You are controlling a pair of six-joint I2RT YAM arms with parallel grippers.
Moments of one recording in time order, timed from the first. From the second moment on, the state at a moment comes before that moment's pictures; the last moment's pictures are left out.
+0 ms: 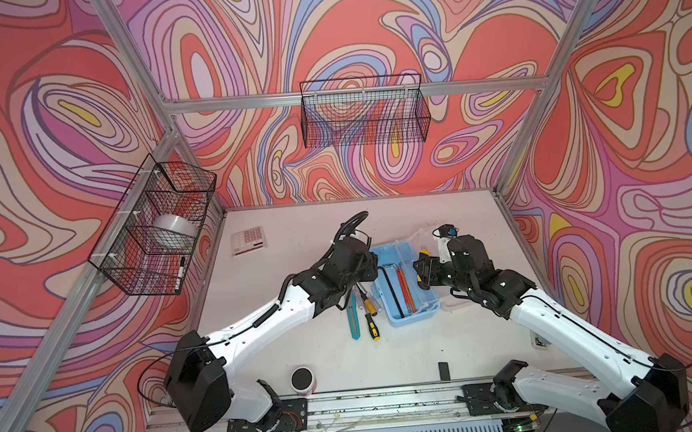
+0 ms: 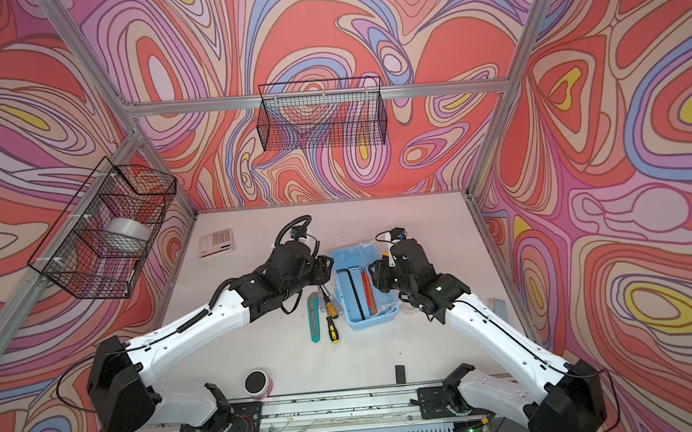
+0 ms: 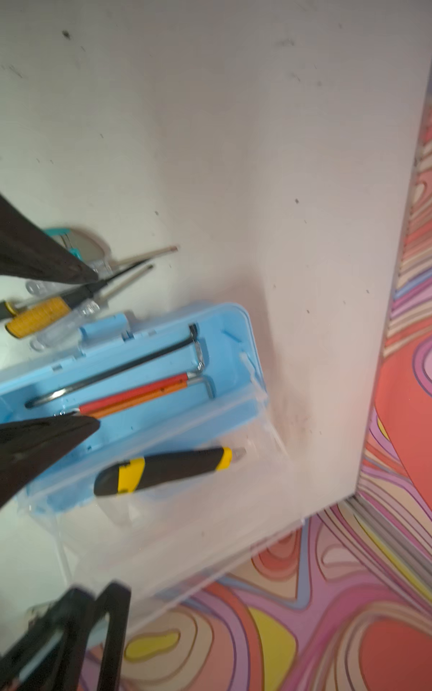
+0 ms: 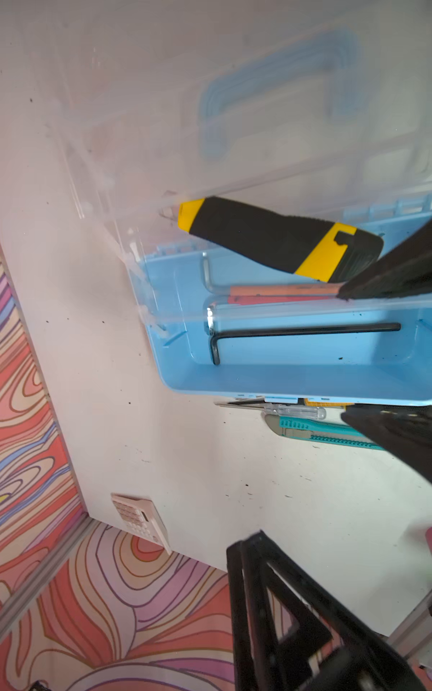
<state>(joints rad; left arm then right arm) -0.77 1.39 1.05 -0.36 -0.25 -0.63 0.58 1.09 0.89 -0.44 0.02 0.54</state>
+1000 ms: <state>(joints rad) -0.76 1.61 0.88 -0.38 -0.16 -0.67 0.62 1.19 0.90 -0.41 0.01 0.57</state>
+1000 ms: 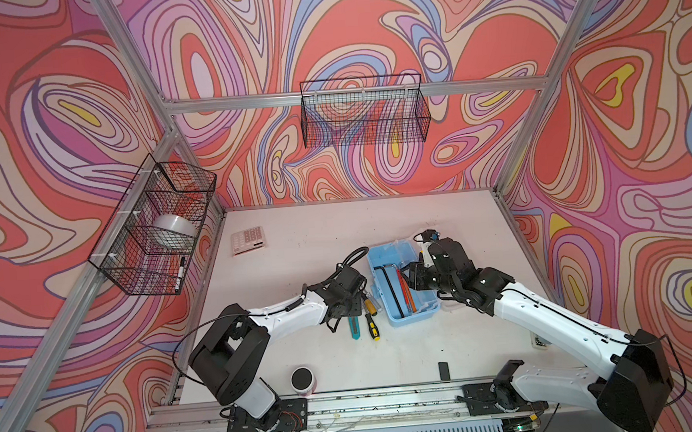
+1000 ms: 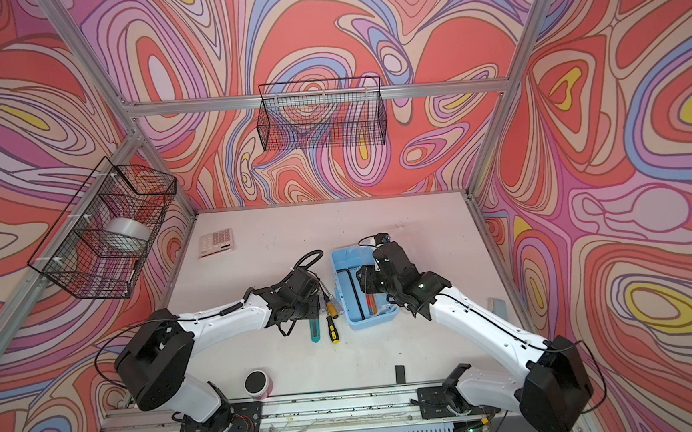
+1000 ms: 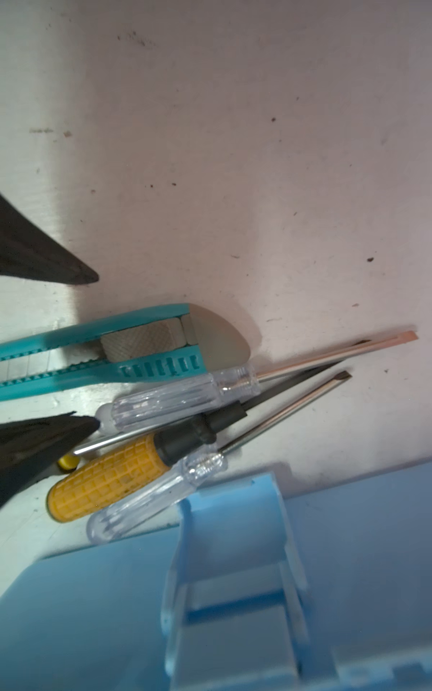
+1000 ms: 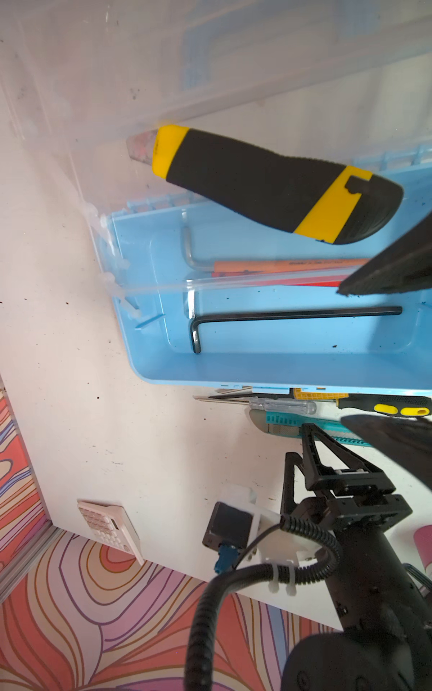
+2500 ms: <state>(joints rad) -0.79 1.72 0.92 -0.38 -0.25 -0.63 0.62 1.21 0.88 -0.37 0.02 0.57</state>
